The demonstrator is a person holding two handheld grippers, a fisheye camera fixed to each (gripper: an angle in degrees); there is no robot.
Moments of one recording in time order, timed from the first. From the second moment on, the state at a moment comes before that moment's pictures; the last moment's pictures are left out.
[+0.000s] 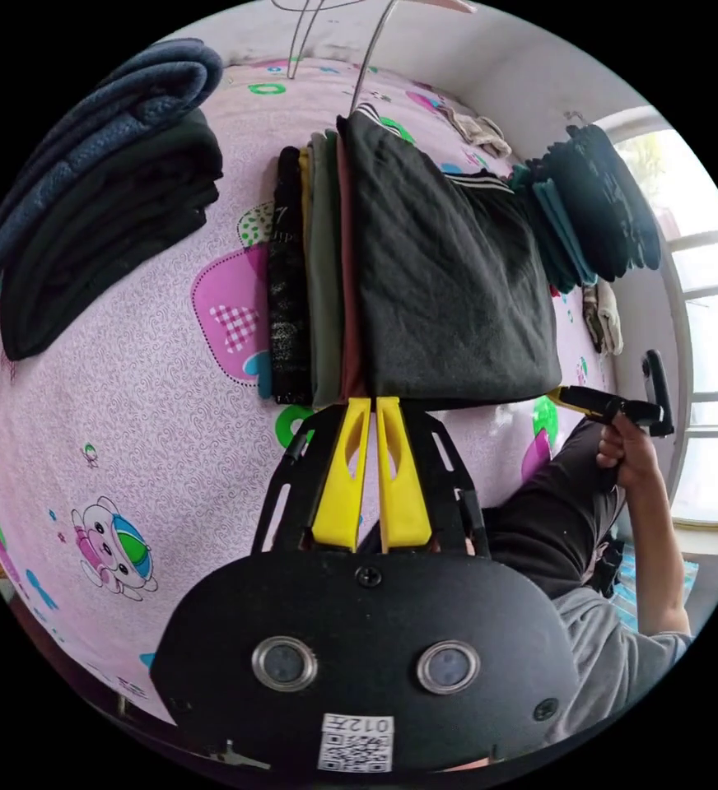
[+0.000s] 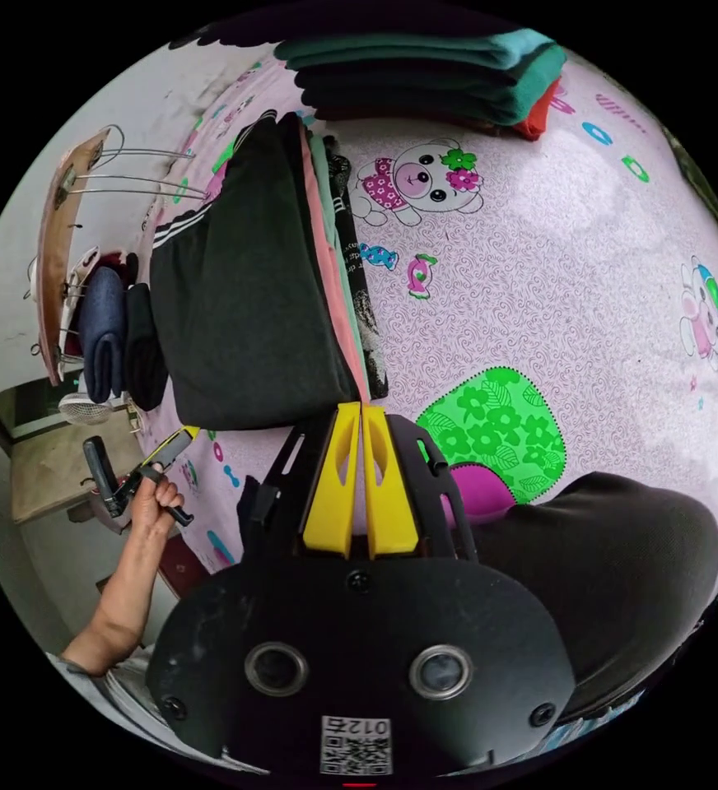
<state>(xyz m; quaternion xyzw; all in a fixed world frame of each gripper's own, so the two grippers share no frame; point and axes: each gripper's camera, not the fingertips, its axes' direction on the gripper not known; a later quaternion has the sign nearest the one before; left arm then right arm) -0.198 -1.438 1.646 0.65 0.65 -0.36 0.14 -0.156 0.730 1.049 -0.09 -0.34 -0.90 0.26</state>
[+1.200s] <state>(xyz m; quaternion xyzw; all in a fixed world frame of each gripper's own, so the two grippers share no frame) -0.170 -1.476 1.740 0.65 0.72 -0.22 -0.06 -0.241 0.705 0.994 -0.31 -0.38 -0.84 0.24</state>
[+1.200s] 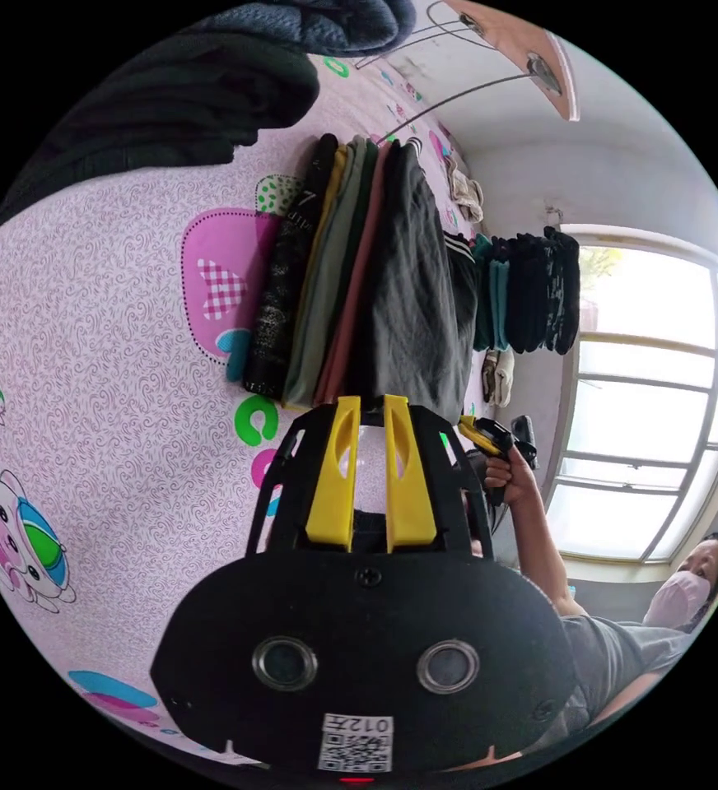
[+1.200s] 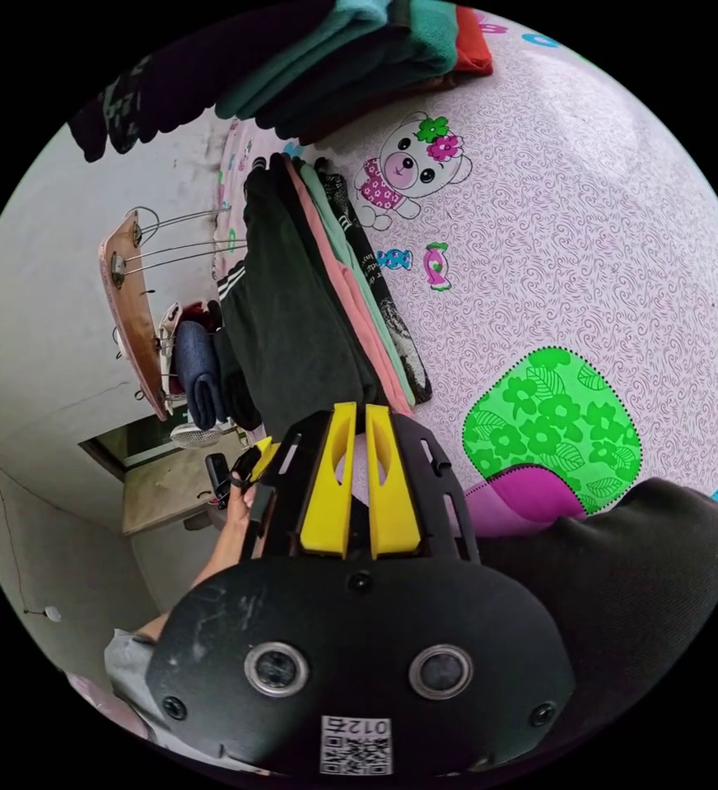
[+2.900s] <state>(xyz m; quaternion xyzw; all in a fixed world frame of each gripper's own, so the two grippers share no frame) -0.066 -1.385 1.578 0.65 0.68 -0.32 0.05 -0.041 0.683 0.749 -0.15 -0.35 -0.89 0.24</state>
